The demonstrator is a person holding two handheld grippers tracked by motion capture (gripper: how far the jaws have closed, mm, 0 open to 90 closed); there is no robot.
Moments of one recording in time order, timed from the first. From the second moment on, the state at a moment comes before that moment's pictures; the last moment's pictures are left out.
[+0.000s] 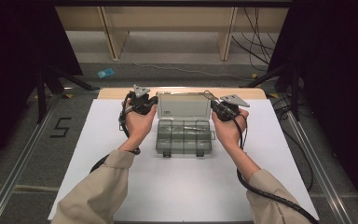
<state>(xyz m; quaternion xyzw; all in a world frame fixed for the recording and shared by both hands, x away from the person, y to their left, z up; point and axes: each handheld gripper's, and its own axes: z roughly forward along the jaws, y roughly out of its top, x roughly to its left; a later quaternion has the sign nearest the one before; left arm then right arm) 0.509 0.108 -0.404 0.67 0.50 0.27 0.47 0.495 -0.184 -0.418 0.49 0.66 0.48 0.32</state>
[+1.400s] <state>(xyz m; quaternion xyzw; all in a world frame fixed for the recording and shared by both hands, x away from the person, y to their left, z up) 0.482 0.112 -0.411 0.69 0.46 0.29 0.48 0.470 -0.185 -0.421 0.47 0.67 0.47 0.33</state>
